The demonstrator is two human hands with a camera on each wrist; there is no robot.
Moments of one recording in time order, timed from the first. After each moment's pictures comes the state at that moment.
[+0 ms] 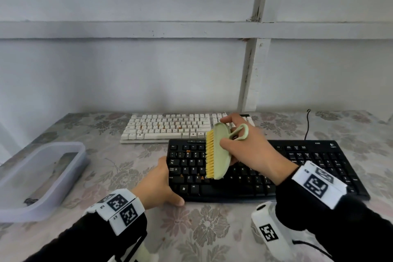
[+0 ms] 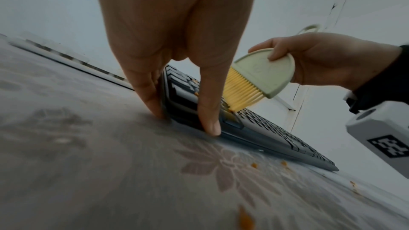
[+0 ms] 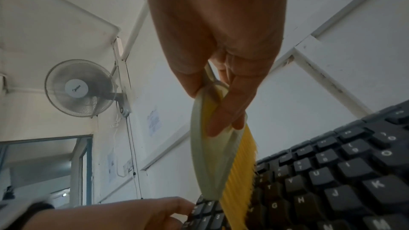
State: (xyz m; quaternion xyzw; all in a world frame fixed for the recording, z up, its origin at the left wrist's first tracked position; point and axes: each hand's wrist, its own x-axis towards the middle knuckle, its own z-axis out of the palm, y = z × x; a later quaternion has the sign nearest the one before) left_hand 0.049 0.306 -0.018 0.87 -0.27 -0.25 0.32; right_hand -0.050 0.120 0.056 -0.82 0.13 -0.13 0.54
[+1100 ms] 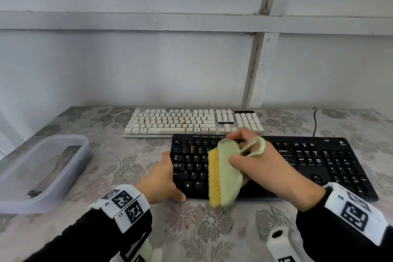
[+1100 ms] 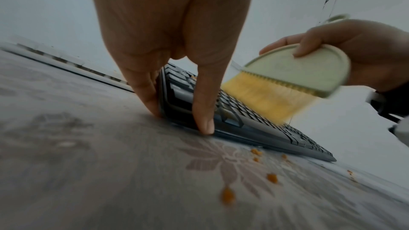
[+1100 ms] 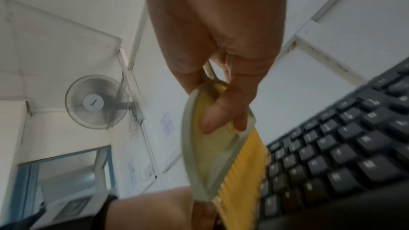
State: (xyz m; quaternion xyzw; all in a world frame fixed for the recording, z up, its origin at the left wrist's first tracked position) left_hand 0.050 0.306 -0.017 0.89 -0.26 -0.24 0.29; right_hand -0.075 0.131 0.042 -0.81 0.13 -0.09 0.56
